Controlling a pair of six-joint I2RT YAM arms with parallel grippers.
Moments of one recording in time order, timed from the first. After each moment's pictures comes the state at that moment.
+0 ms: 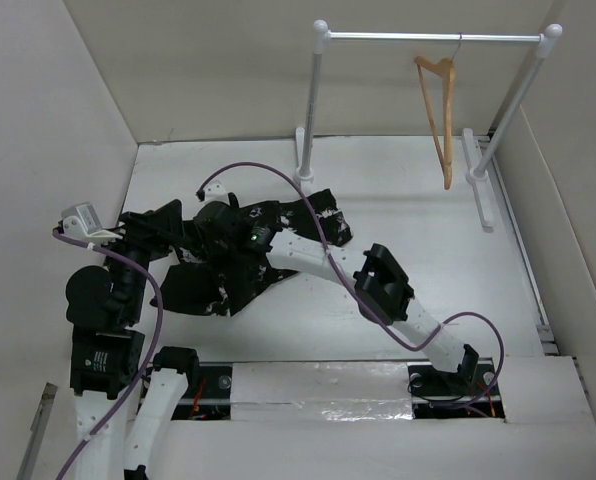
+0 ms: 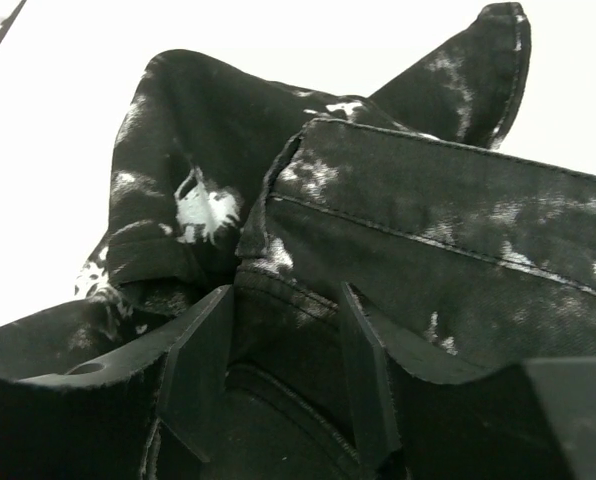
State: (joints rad) left arm -0.12 0.45 0.97 -0.42 -0.08 -0.60; right arm 1.11 2.40 2.22 -0.40 0.39 0.42
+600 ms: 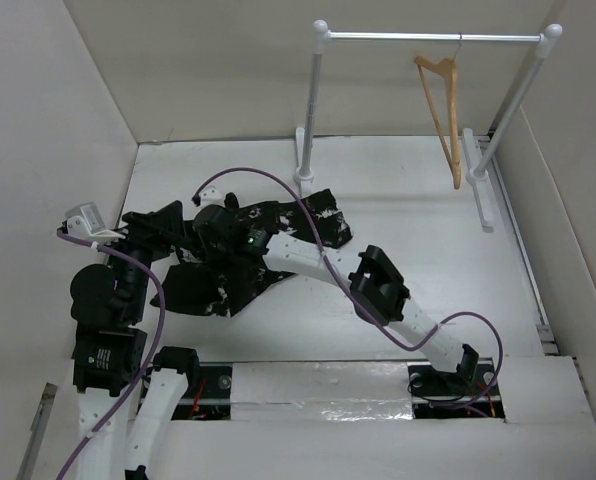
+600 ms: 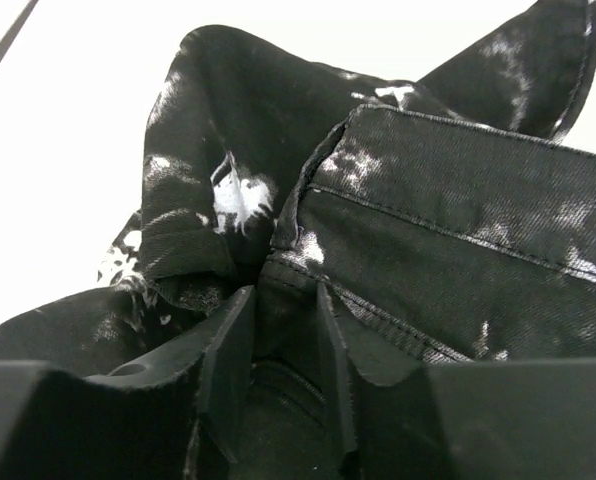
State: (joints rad) left arm -0.12 0.44 0.94 -0.41 -0.10 -0.60; right arm 1.12 2.44 2.25 -0.40 0.33 0.42
